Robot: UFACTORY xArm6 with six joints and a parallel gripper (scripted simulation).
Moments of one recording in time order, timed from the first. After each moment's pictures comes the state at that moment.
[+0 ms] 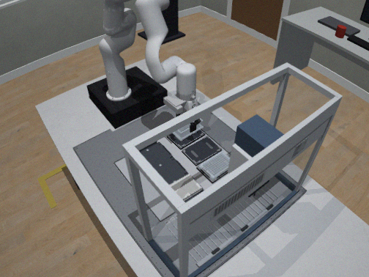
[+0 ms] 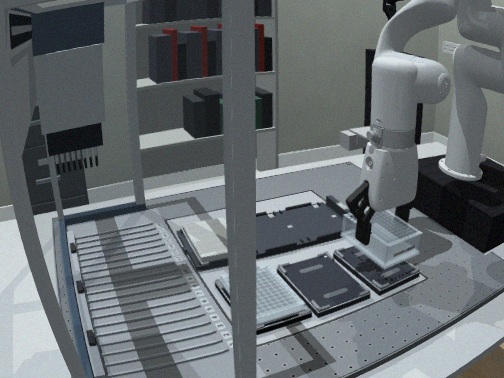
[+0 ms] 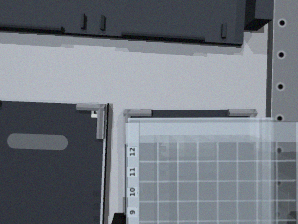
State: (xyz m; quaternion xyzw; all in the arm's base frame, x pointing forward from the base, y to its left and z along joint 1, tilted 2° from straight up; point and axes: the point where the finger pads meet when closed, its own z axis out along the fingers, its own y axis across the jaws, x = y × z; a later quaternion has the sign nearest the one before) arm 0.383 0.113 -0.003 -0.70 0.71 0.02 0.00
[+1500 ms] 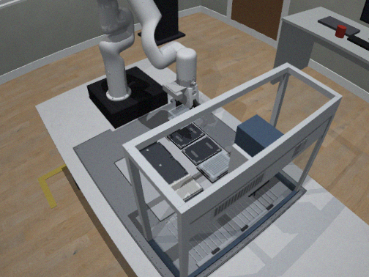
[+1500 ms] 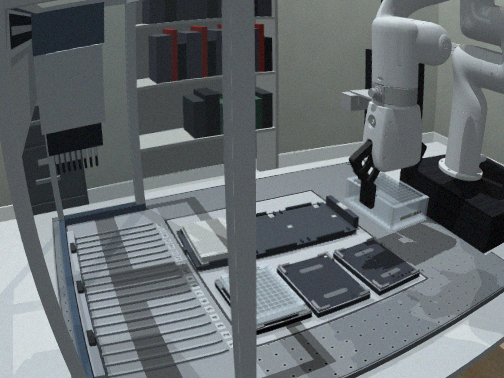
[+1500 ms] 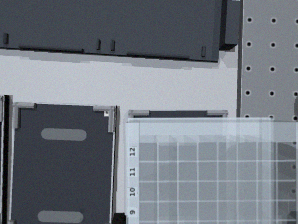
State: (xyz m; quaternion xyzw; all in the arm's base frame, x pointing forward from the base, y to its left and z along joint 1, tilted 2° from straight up) arm 0.384 0.111 0.062 -0.70 0.71 0.02 0.00
